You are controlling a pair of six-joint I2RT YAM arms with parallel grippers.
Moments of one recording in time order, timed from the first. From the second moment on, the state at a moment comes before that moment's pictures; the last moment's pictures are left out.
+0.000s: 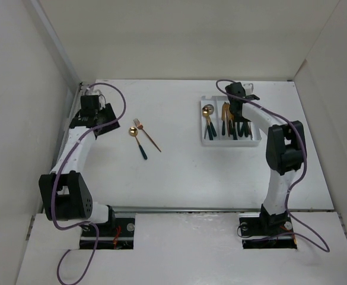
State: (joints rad) left arm 0.06 1.39 1.14 -0.52 0.03 -0.32; right arm 0.25 2.00 1.56 -0.65 0.68 0.24
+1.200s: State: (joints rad) left arm -0.32 1.73 1.07 -0.56 -0.11 -0.53; right arm 0.50 1.73 1.52 -0.69 0.61 0.38
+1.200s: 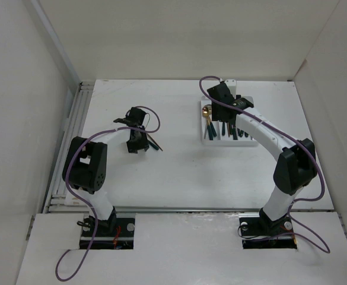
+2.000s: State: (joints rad) left arm -0.32 1.88 1.26 -0.58 -0.05 -0.57; right arm 0.48 1.73 1.52 -0.69 0.61 0.37
